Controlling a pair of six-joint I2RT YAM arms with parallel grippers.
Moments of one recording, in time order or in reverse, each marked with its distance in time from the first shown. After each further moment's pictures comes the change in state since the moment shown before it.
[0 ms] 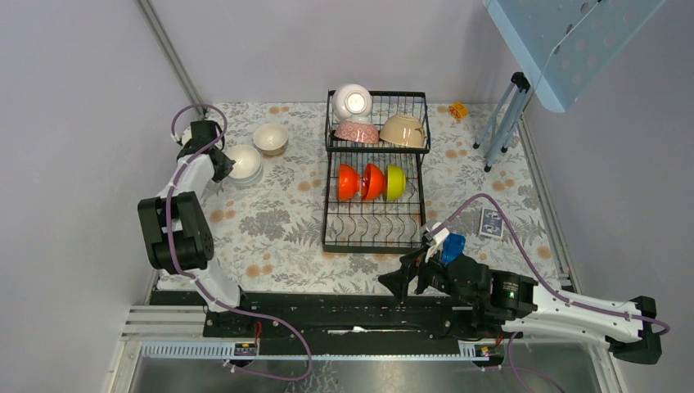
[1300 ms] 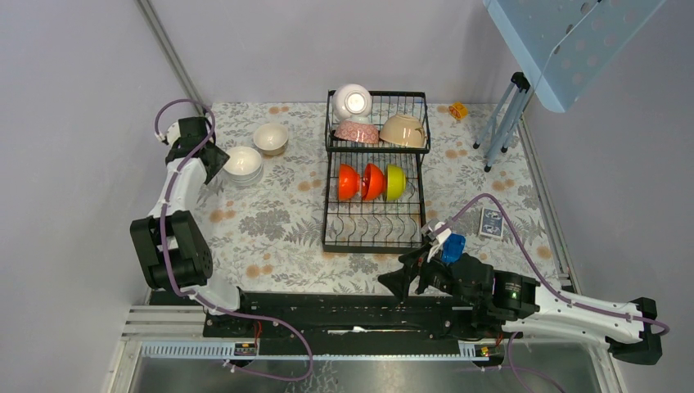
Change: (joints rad) left arm 0.021 -0.130 0.001 -0.073 -0.027 -0.074; right arm 0.000 -0.021 0.000 0.024 -0.017 0.000
